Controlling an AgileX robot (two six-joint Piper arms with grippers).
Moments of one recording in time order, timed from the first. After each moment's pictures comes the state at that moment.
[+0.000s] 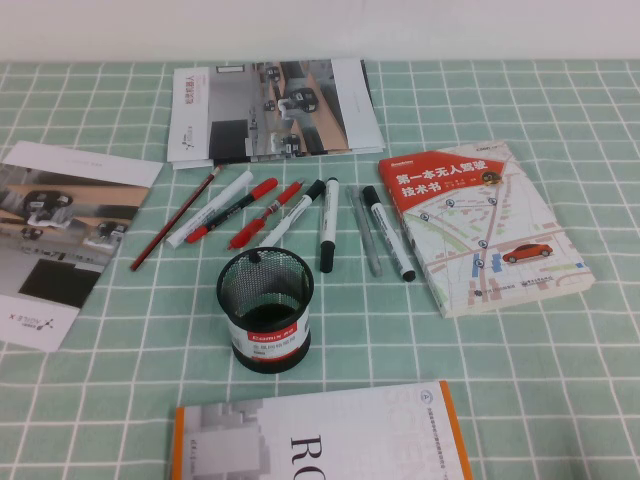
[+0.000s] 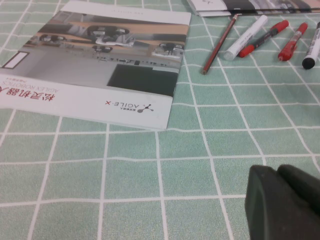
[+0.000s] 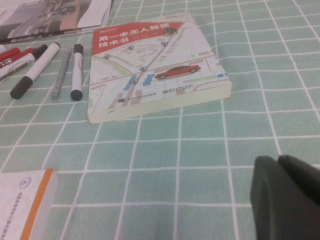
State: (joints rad) right arm 0.08 -0.02 0.03 0.25 0.35 -0.10; left arm -0.16 -0.01 0.02 0.04 0.38 -0.08
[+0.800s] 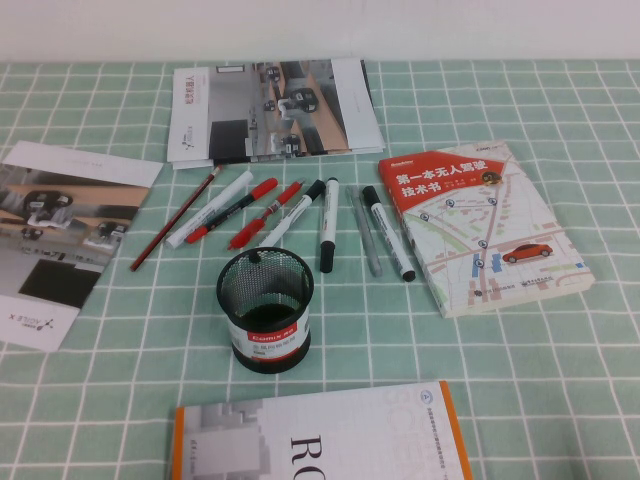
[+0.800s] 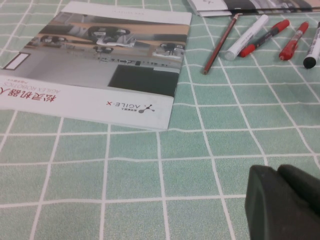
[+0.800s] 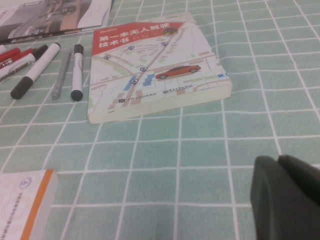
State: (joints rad) right arm 0.08 -0.02 0.03 0.25 0.35 -0.10; left arm -0.16 -0.01 0.02 0.05 0.38 -0.08
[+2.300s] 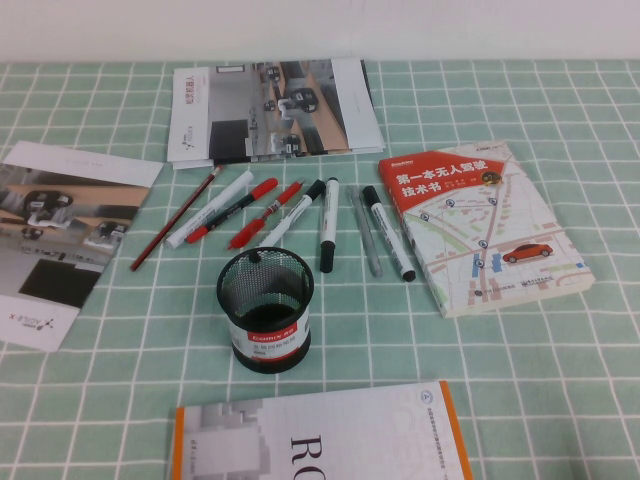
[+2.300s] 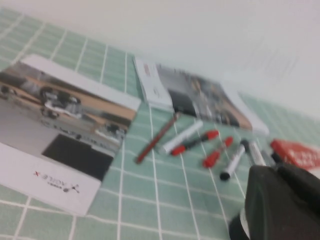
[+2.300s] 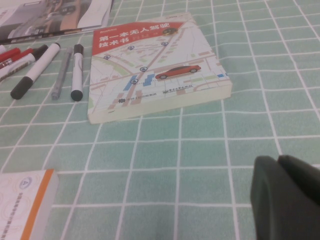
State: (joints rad) right arm 0.08 -0.02 0.03 0.25 0.35 -0.10; left arm -0.16 0.13 -0.13 -0.22 0.20 -0.16
